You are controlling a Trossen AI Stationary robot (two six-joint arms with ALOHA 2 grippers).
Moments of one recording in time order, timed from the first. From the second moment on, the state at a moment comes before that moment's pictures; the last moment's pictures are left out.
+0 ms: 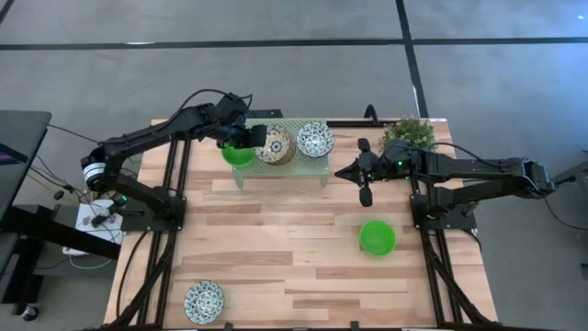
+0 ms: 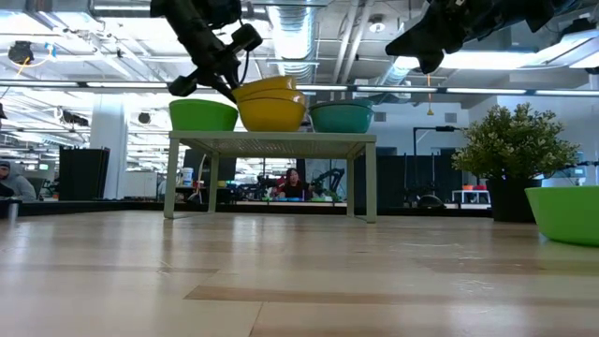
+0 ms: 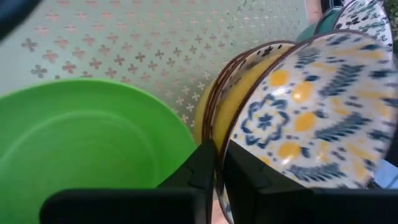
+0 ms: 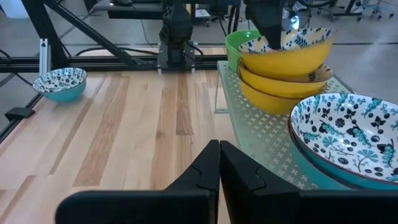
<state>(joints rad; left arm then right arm) 0.51 1.39 1.24 -0.76 0.10 -0.84 -0.15 0.94 0.68 -0.07 -0.08 -0.06</state>
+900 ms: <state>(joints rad) 0.51 1.39 1.24 -0.72 0.03 -0.81 -0.15 0.94 0.68 -0.07 -0.08 -0.06</state>
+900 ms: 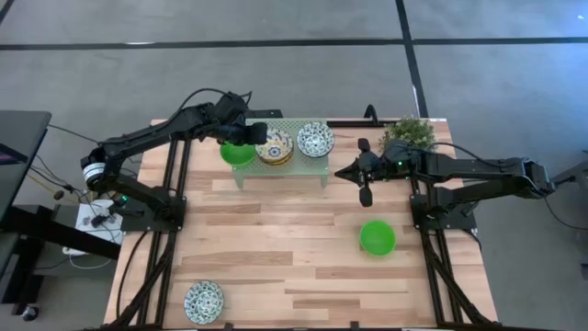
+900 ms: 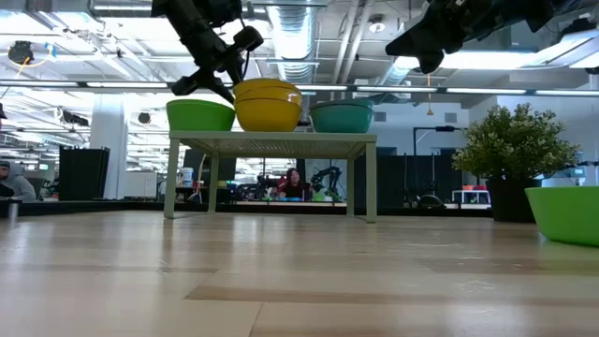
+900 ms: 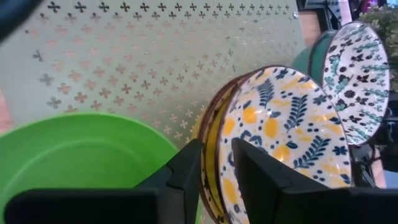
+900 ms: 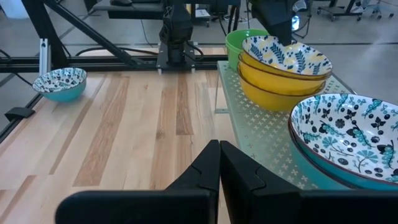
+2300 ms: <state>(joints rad) -0.17 1.13 0.99 -0.65 -0.41 -0.63 -0.09 1.10 0.68 -0.08 -0.08 -0.08</state>
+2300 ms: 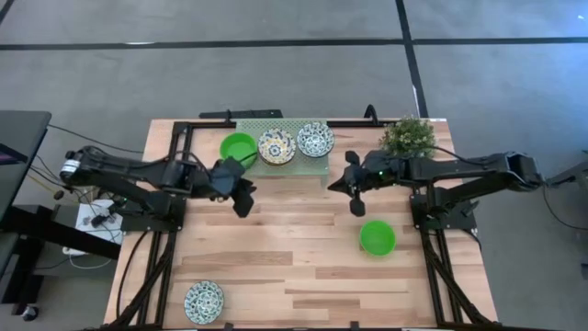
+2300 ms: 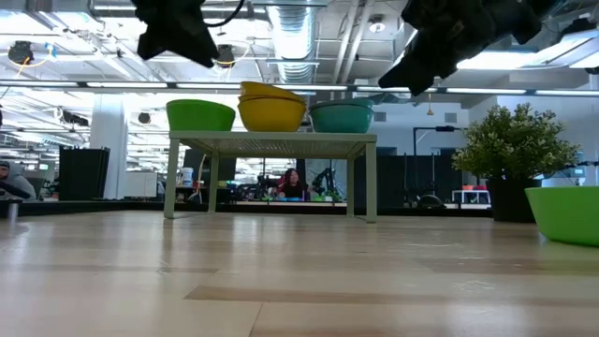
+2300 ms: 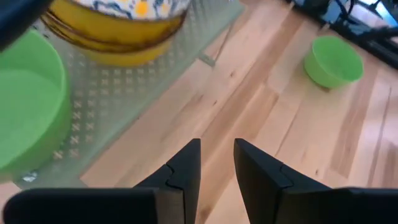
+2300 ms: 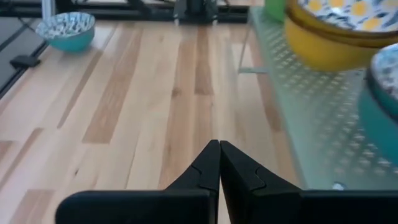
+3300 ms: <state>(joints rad) -0.21 1.12 0.91 -0.58 -0.42 -0.63 0.04 1.11 0.83 -1.03 -0.08 0.22</state>
